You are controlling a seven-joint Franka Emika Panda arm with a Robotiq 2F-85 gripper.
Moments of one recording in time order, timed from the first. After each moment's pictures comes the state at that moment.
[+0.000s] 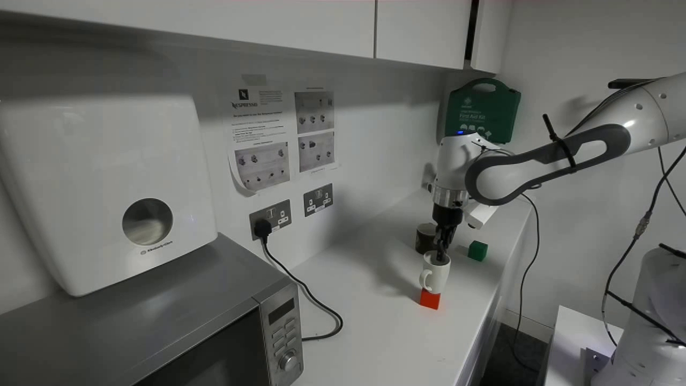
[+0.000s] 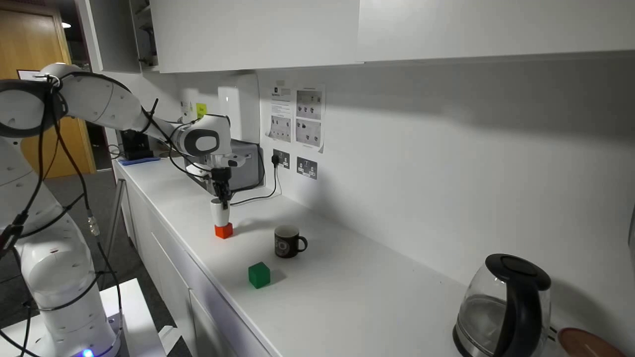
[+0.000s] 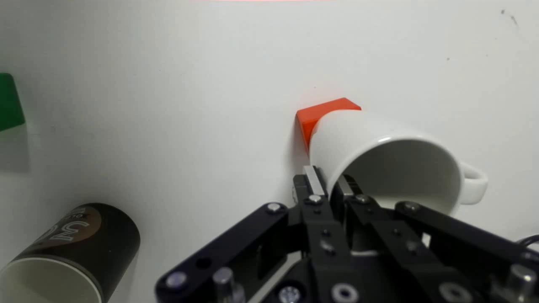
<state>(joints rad) 0.10 -0.25 0.12 -2.33 0.04 2.12 0.20</state>
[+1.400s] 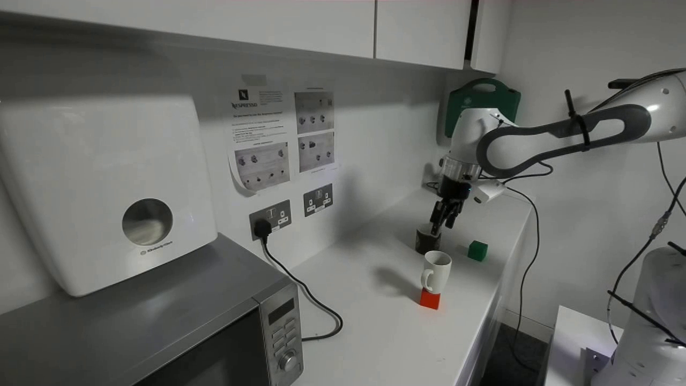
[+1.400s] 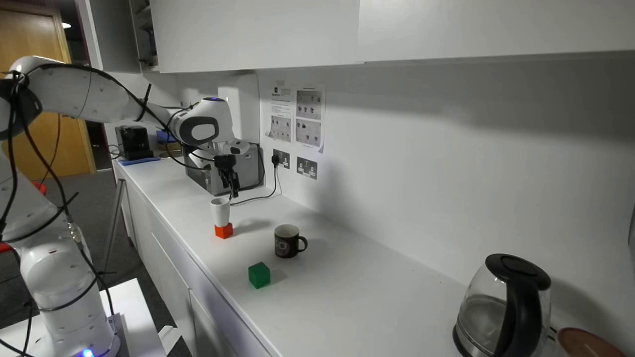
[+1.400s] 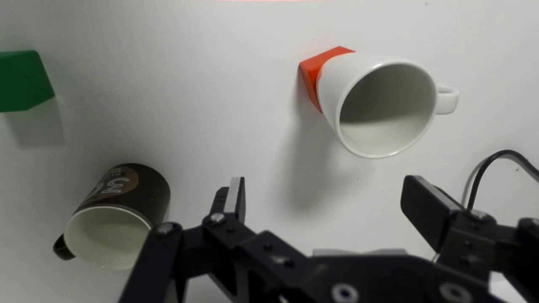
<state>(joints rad) 0.07 -0.35 0.05 -2.31 0.10 2.12 0.16</state>
